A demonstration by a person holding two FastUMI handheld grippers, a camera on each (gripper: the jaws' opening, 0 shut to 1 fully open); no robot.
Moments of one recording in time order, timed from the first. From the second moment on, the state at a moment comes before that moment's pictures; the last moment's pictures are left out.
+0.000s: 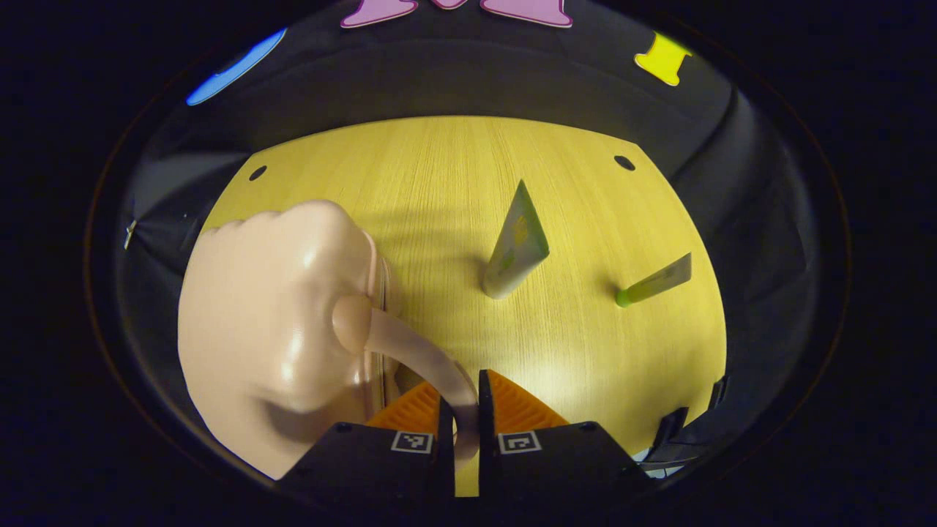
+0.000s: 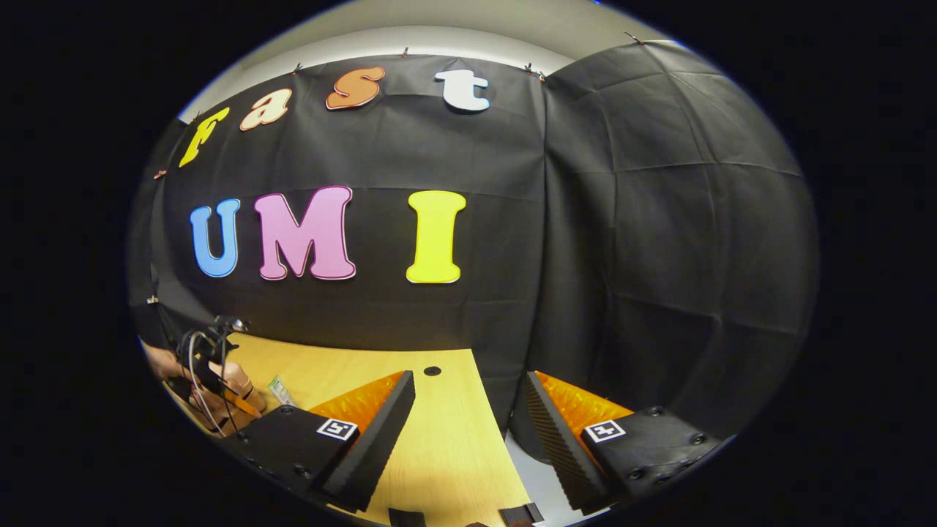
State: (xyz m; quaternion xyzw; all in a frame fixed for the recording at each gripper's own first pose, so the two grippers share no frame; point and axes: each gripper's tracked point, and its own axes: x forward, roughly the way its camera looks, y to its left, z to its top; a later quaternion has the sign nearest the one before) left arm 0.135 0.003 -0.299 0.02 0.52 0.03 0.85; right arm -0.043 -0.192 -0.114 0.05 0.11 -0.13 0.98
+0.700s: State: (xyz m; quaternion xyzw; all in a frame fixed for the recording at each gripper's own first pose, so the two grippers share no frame) left arm 0.110 0.260 -0.062 0.03 0.35 0.15 0.92; right arm 0.020 -0.074 -0.079 0.02 0.07 -0.02 1.00
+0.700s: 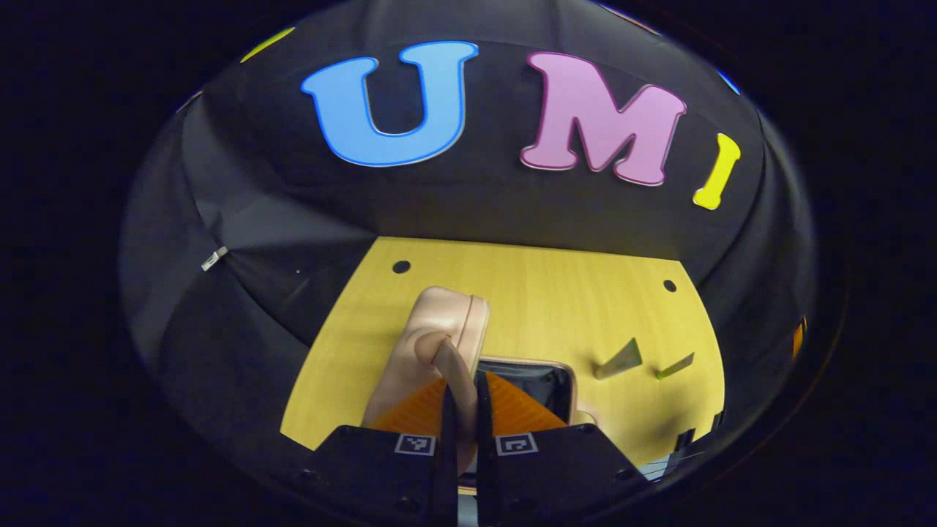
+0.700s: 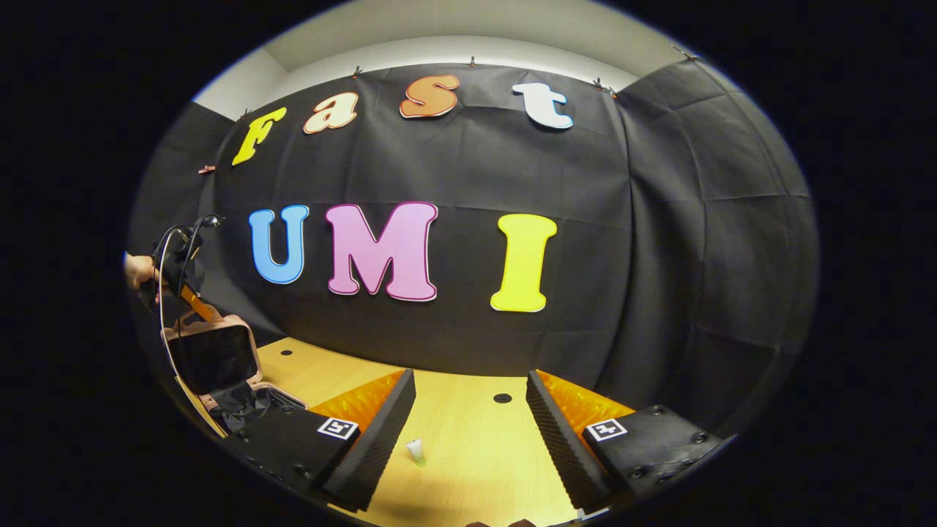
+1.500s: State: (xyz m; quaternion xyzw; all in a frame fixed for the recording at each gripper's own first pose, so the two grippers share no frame) left arm 0.090 0.580 -0.263 0.02 0.51 0.16 0.85; right arm 0.066 0.108 -0.080 0.02 0.13 -0.07 0.99
